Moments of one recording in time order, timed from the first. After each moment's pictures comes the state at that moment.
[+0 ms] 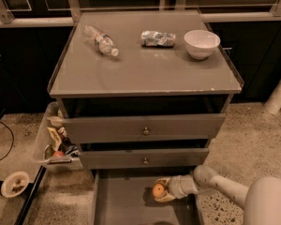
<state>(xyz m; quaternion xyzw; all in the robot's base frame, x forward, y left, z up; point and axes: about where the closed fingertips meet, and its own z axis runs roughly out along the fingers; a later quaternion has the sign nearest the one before) 0.523 -0.121 0.231 -0.62 0.66 0.26 0.33</state>
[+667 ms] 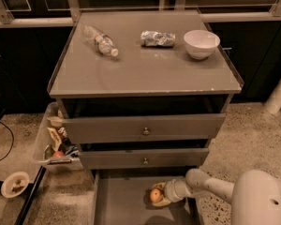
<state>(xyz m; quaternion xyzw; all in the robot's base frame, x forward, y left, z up) 0.517 -0.104 0.189 -0.64 0.67 0.24 0.29</state>
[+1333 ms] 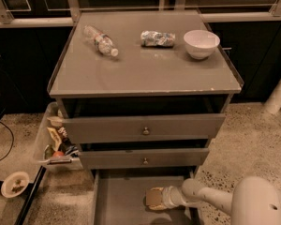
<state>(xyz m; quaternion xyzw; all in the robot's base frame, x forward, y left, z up) 0.511 -0.091 0.152 -0.63 0.68 0.21 0.31</state>
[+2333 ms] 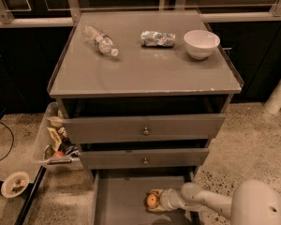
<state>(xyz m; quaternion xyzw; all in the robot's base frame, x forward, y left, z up) 0.511 -0.090 0.137 -0.62 0.69 0.19 0.32</state>
